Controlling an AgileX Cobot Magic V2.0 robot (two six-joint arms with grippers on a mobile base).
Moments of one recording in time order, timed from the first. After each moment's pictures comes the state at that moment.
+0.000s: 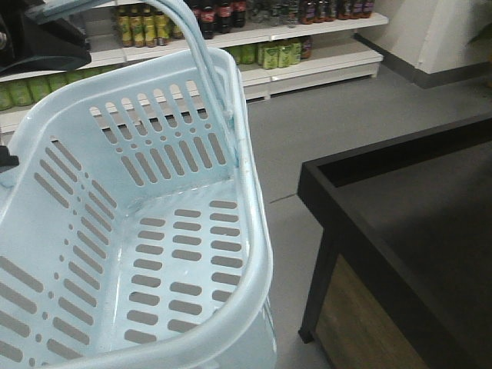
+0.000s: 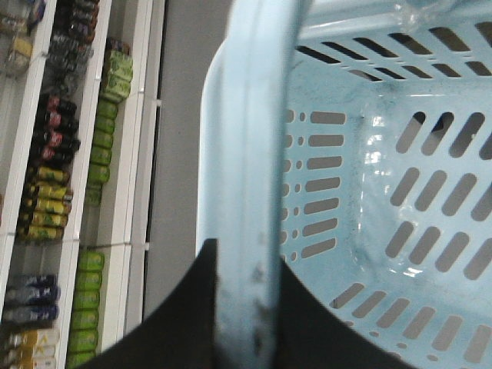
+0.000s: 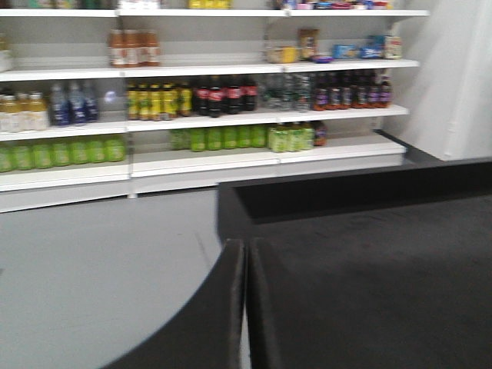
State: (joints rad) left arm -0.82 1.26 -1.78 0.26 1.30 0.66; right arm 0.10 -0.01 0.03 0.01 0.14 -0.04
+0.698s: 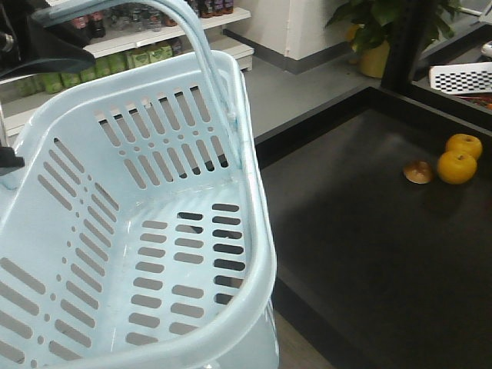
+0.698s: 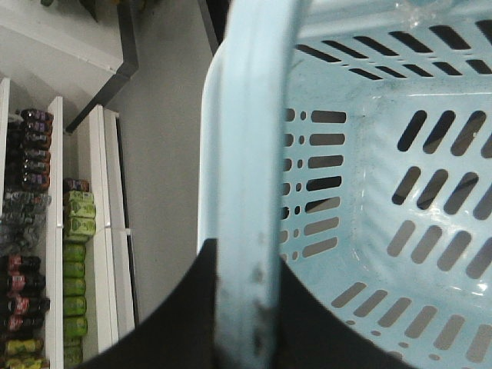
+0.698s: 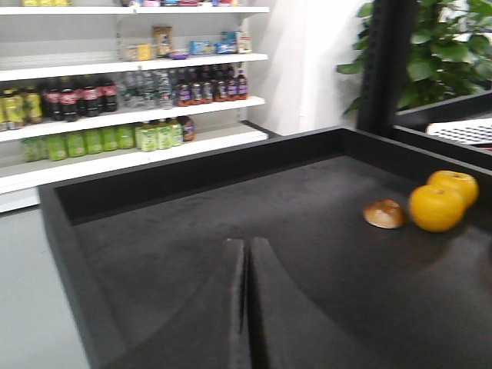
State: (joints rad) left arm -0.82 1.27 -1.78 0.26 1.30 0.66; right arm 0.10 -0.01 0.03 0.01 0.14 -0.04
